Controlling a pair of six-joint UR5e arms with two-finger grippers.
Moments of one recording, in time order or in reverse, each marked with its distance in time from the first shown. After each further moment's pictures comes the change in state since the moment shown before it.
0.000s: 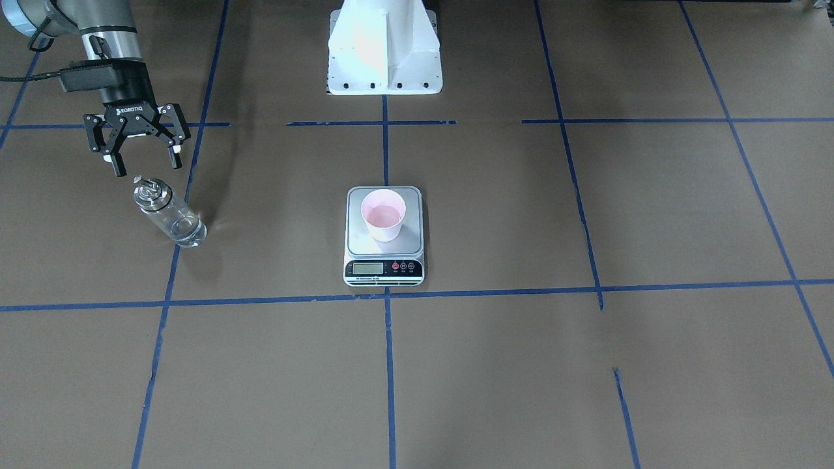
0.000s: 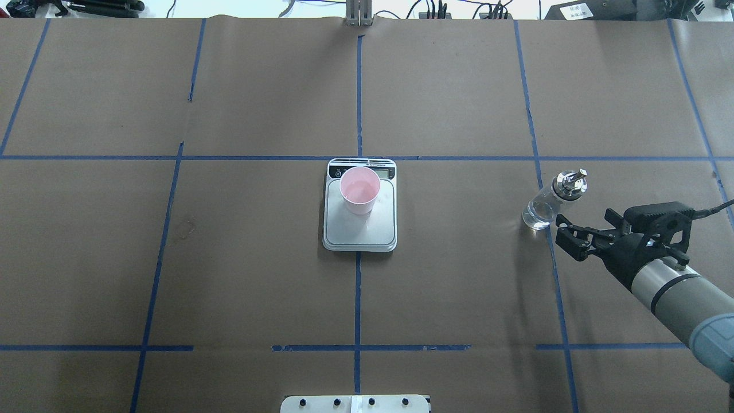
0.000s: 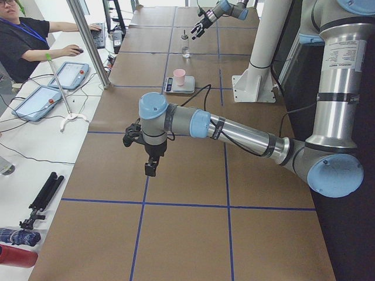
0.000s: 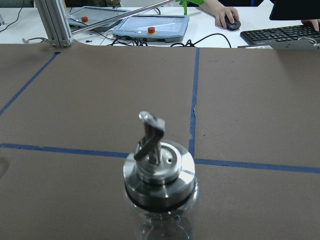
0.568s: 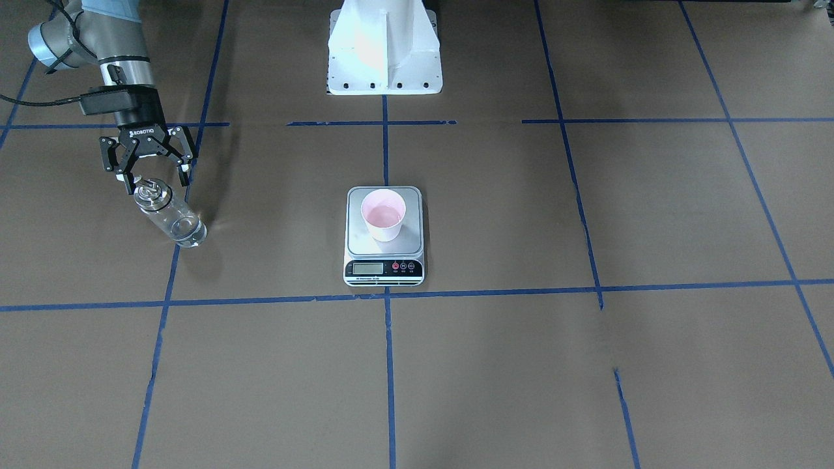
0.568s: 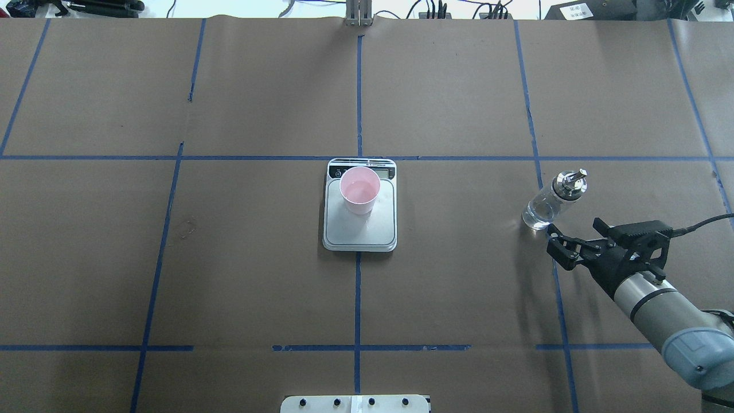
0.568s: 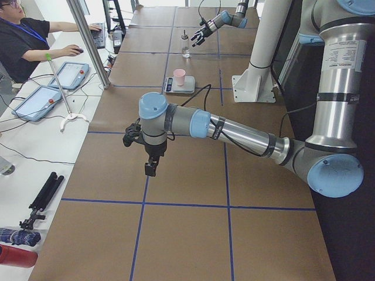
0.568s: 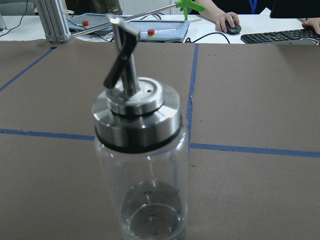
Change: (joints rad) left arm 0.000 0.000 0.000 0.000 0.000 0.000; right arm -0.043 0.069 -0.193 0.146 -0.088 0.001
